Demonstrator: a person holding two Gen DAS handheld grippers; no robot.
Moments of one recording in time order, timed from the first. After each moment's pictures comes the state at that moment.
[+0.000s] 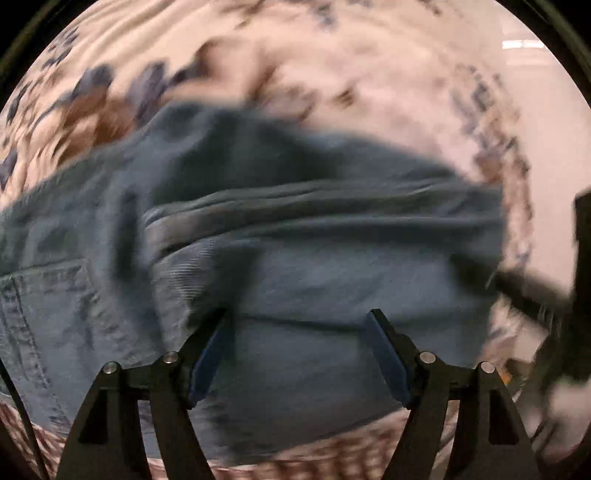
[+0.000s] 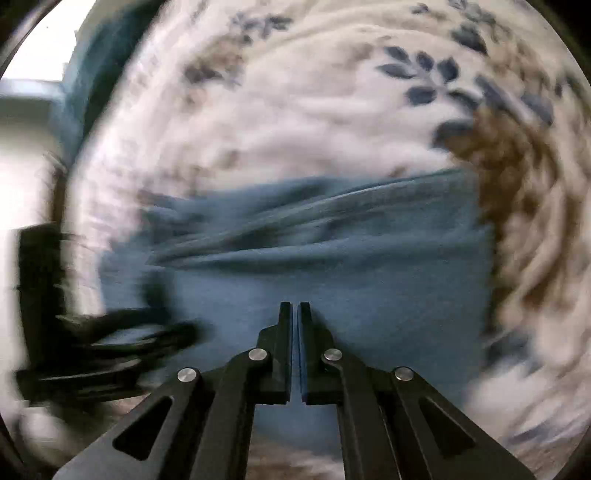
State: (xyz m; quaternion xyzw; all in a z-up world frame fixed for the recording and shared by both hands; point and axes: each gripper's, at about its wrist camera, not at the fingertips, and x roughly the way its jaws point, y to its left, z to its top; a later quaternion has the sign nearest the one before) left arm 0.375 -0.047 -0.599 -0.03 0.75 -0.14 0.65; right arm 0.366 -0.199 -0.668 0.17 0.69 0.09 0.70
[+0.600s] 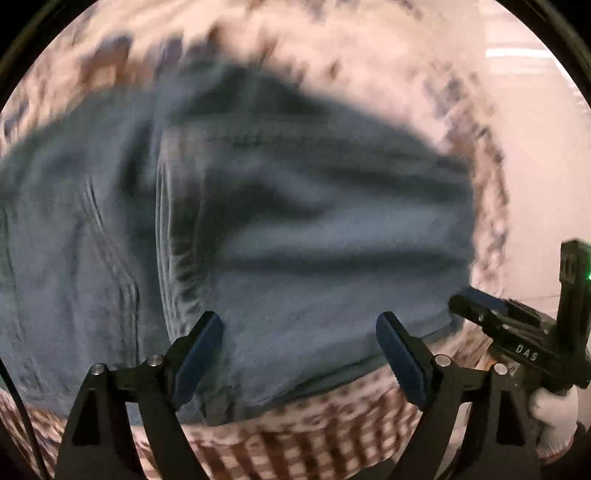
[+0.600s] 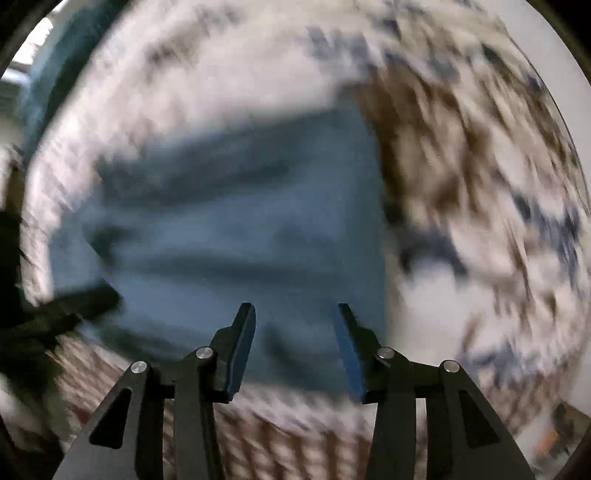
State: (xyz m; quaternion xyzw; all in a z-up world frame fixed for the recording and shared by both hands) left arm 0.319 -0.026 -0.595 -0.08 0.75 -0.17 0.64; right arm 0.278 -0.208 -0.647 0.14 0.72 0.00 0.68
